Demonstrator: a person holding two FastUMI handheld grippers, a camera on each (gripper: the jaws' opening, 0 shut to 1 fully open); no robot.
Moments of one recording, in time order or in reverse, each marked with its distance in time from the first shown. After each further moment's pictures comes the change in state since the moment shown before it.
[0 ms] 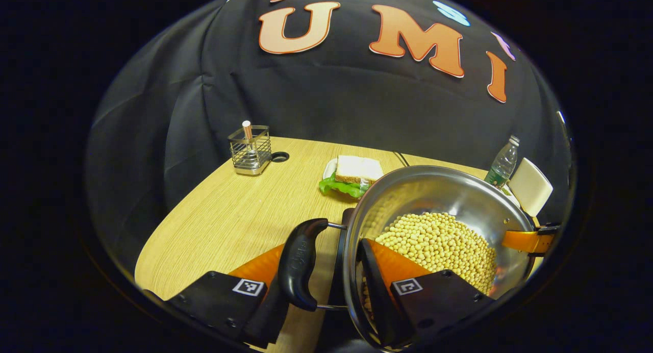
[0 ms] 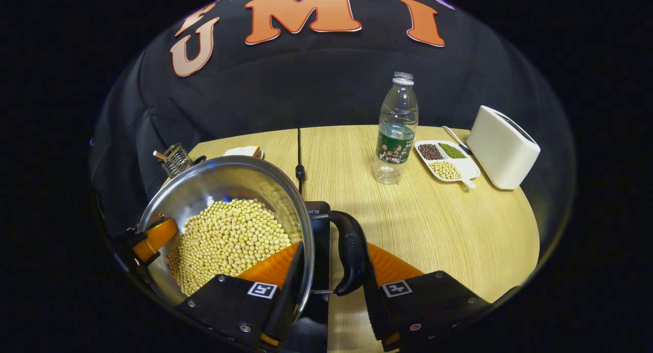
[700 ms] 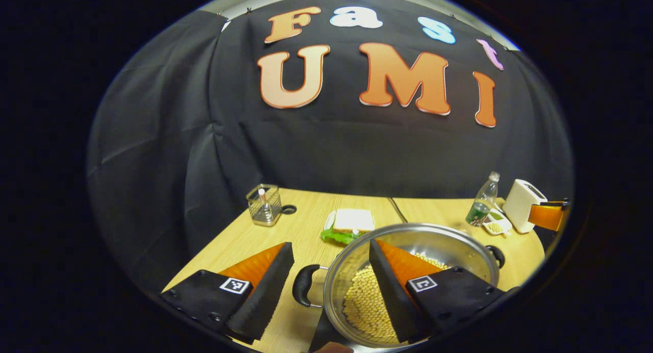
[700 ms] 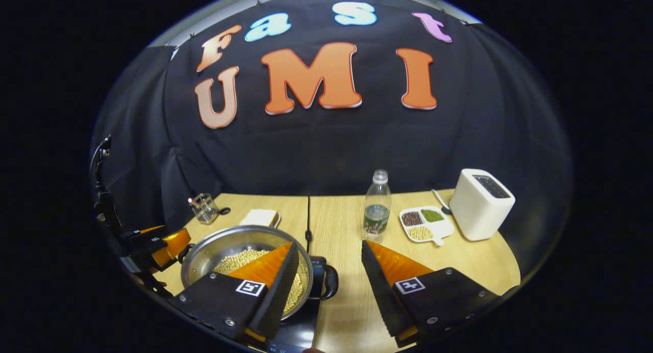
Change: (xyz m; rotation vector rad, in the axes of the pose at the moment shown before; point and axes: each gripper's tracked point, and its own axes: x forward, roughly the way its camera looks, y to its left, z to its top) left arm -0.105 -0.027 0.121 0.059 -0.291 0.039; right arm -0.136 -0.023 0.111 -0.032 -0.419 0.043
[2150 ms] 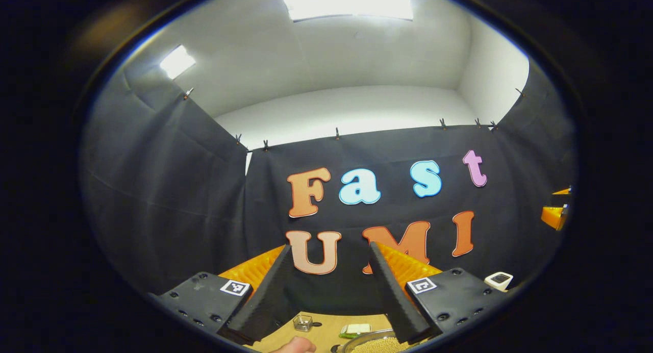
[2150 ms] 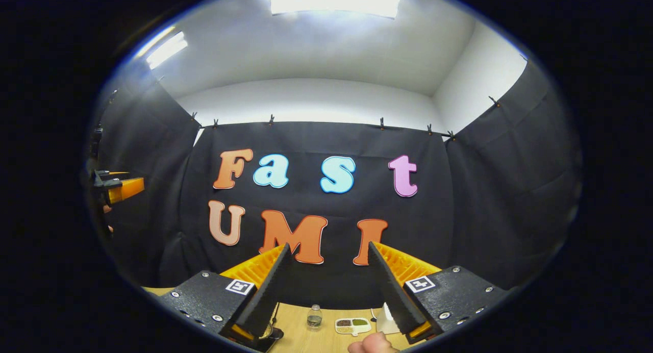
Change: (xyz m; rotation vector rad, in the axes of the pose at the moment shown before) left arm -0.323 0.020 0.363 0.069 -0.716 0.114; right arm -0.257 -0.054 0.164 -0.135 -0.679 -0.058
